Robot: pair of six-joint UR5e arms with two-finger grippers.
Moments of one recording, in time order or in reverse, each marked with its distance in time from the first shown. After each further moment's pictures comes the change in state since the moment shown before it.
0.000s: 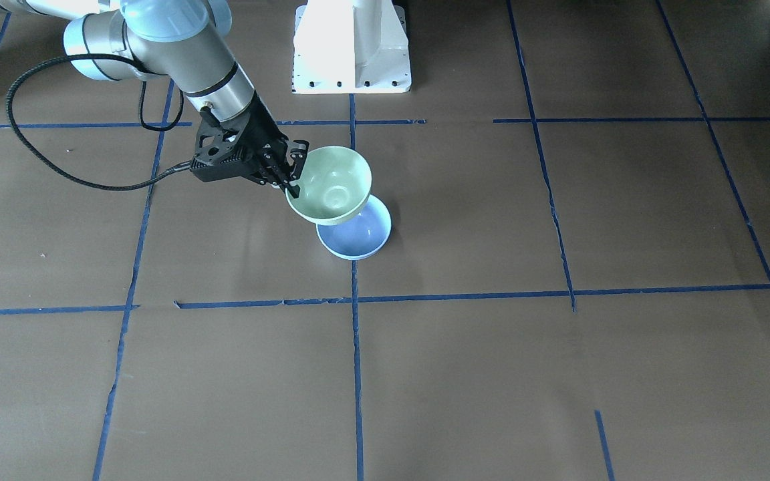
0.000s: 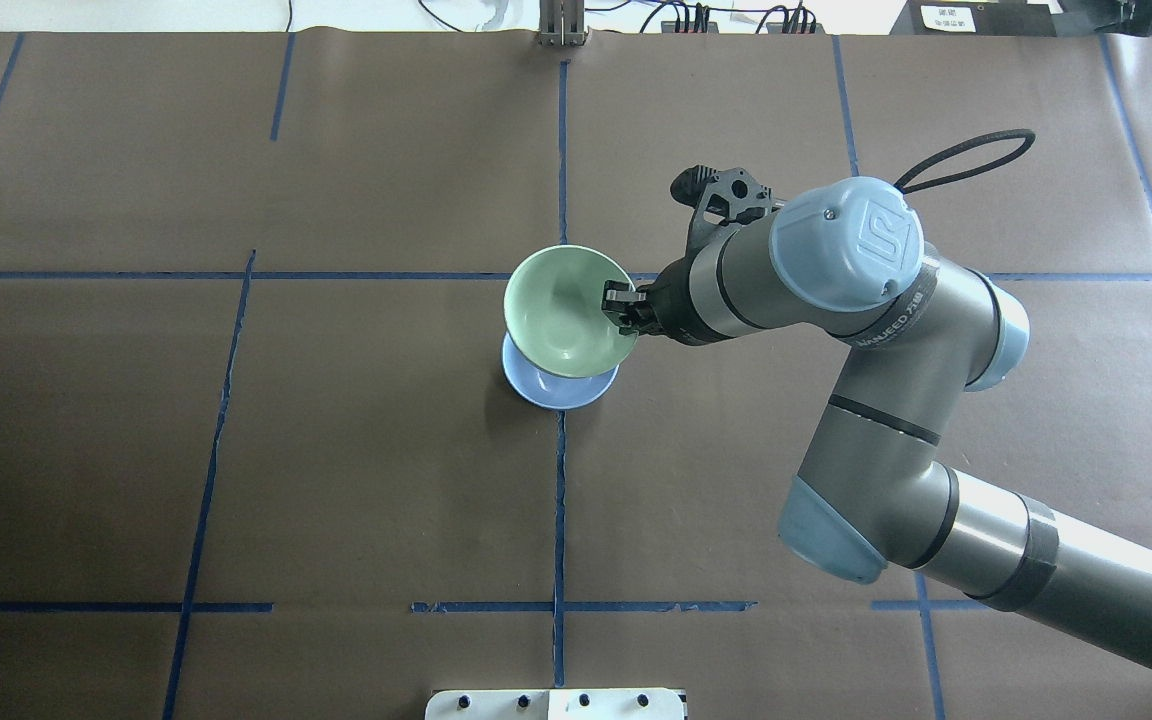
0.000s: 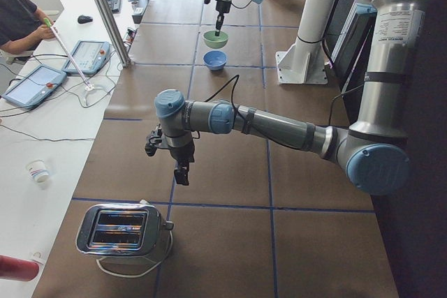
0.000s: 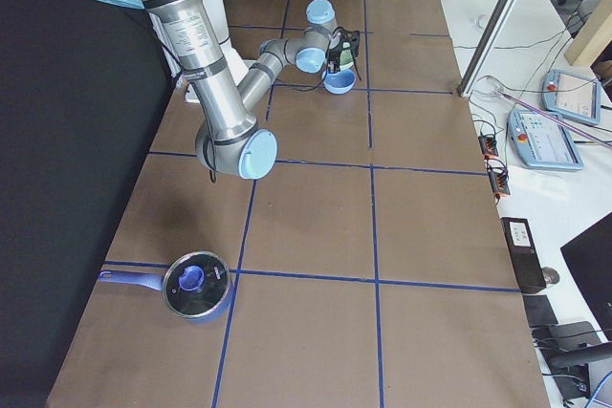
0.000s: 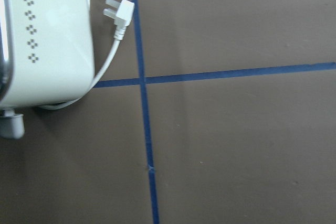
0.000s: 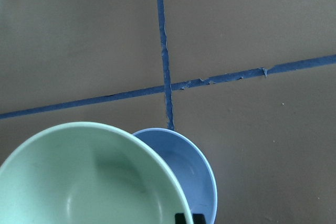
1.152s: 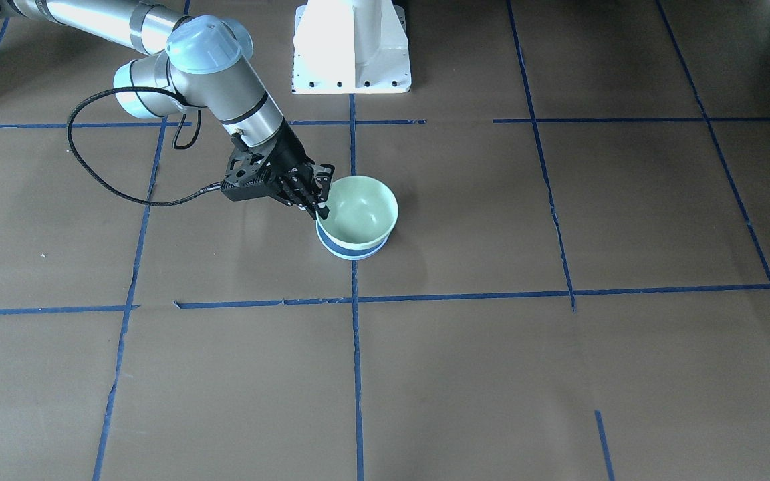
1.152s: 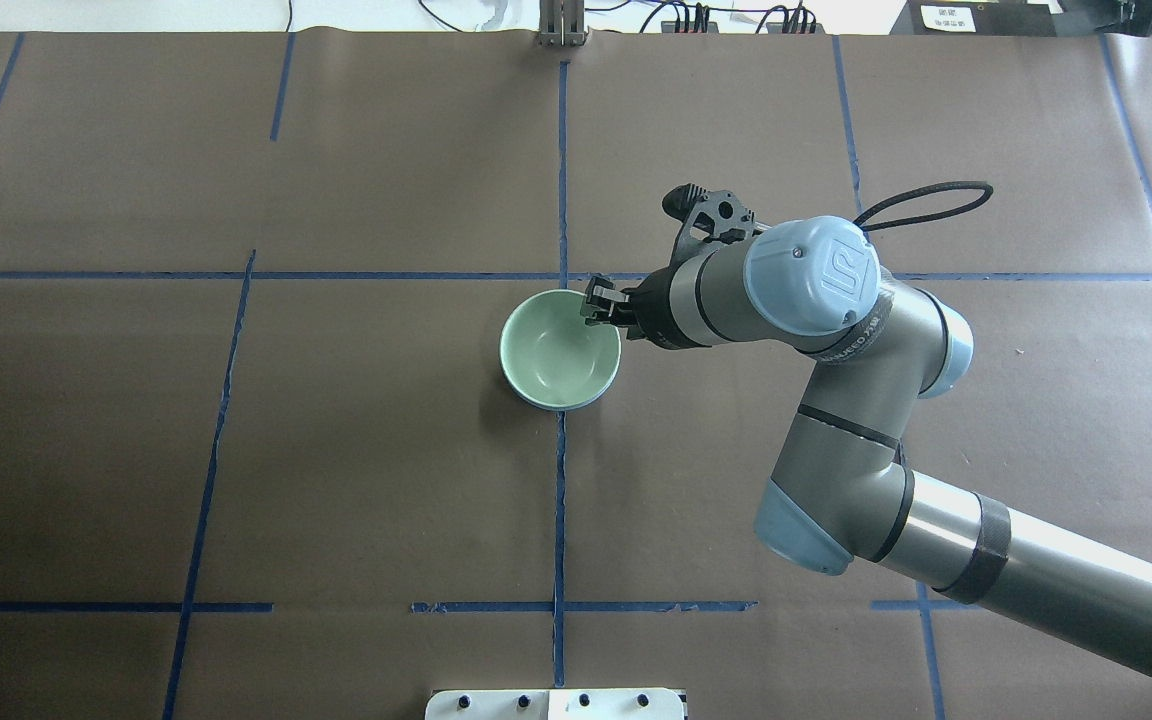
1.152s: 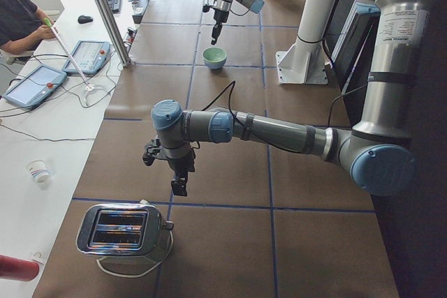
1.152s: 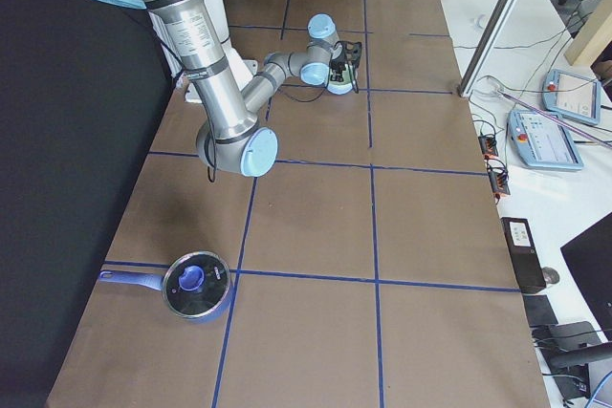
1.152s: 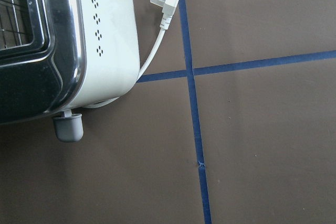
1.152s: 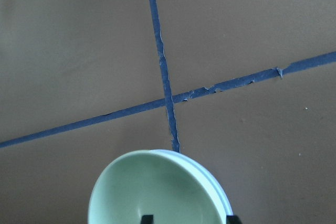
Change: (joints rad) left arm -0.037 0.000 0.041 -0.003 0.001 0.126; right arm -0.015 0.013 -0.103 0.133 -0.042 0.101
